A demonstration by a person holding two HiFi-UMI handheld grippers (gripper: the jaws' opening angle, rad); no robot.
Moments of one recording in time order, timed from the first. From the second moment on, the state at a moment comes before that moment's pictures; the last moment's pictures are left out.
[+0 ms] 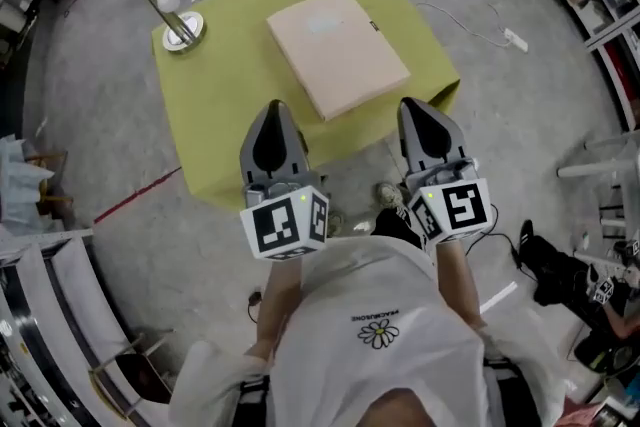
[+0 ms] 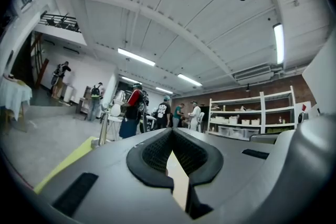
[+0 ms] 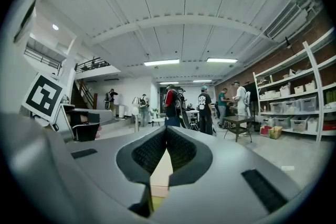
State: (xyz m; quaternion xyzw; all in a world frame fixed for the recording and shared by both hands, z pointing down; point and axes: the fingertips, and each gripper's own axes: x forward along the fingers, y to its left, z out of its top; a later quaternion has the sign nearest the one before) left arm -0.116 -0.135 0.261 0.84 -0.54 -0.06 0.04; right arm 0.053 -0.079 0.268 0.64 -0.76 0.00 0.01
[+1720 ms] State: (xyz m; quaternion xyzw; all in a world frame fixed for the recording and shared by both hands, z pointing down) left arm 0.013 -0.161 0.498 0.53 -0.53 -0.33 0.56; right arm 0.176 -0.123 0.352 0.44 -0.88 0.17 -0.03
